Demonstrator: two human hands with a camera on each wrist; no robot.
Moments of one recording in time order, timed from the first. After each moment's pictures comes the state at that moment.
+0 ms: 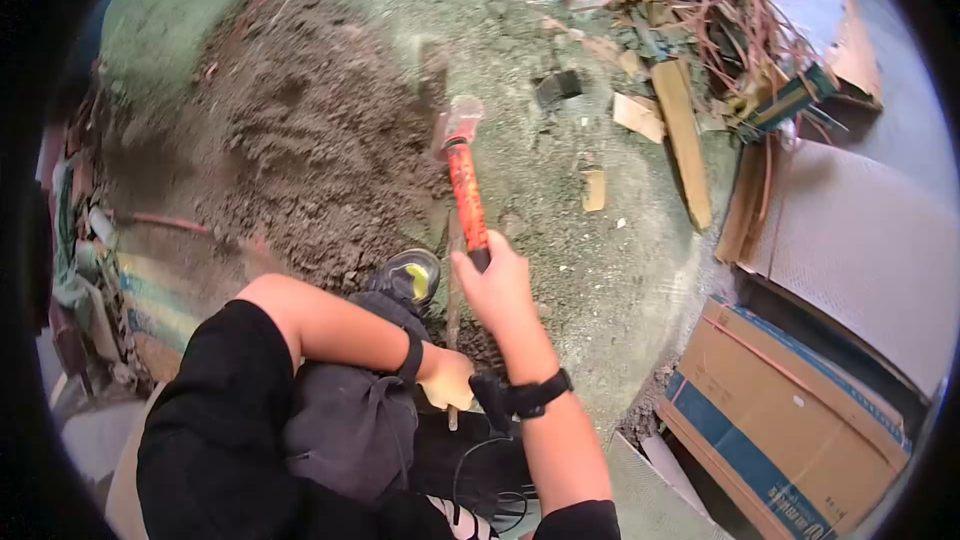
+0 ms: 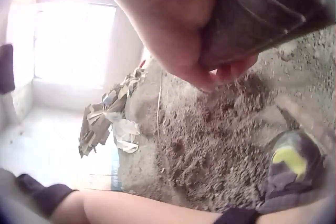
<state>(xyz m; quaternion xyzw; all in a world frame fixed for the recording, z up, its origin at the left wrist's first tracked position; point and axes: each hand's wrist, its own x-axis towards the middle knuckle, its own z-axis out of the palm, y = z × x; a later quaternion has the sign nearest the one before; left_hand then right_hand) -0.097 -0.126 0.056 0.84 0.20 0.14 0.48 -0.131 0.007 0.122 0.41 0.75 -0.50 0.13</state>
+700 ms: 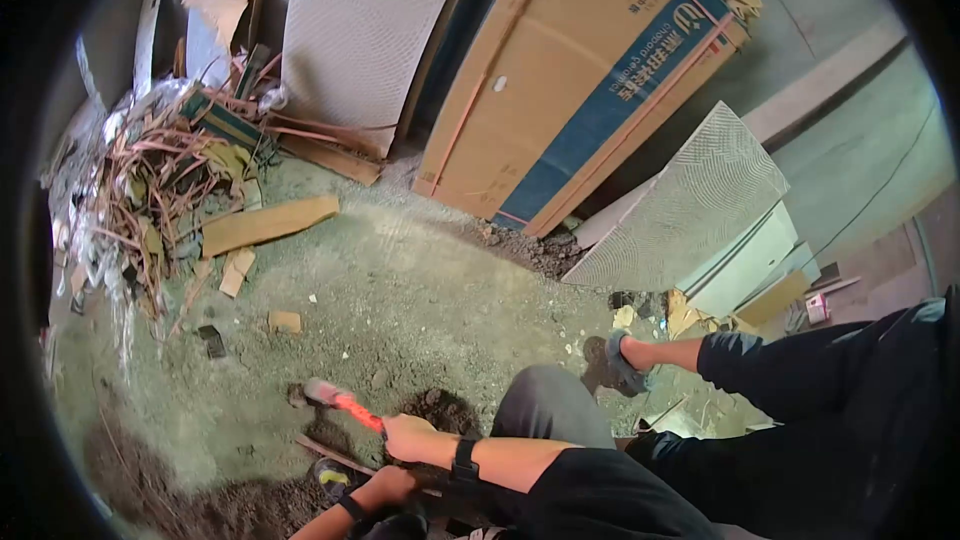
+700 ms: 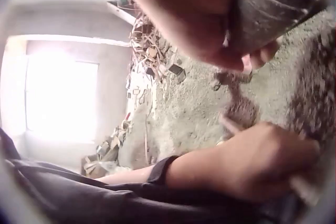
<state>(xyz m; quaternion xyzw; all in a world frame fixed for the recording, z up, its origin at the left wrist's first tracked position) -0.079 -0.125 0.051 0.88 0.14 -0.03 0.46 0.056 -0.060 0.135 0.59 0.66 -0.45 0.09</state>
